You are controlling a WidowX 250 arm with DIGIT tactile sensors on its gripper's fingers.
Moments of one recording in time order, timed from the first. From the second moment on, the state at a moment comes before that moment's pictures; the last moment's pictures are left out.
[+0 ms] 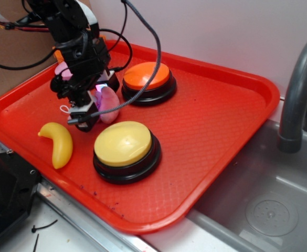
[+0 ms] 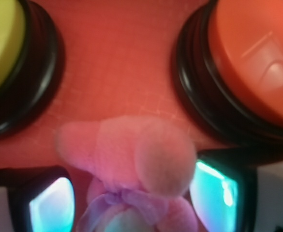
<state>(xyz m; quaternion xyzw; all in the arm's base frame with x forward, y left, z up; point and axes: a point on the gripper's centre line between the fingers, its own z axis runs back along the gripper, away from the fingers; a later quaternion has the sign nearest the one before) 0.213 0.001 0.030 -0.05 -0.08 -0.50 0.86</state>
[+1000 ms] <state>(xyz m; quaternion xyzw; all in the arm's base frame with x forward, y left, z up) 0.194 -0.005 0.093 0.04 0.04 -0.27 0.96</state>
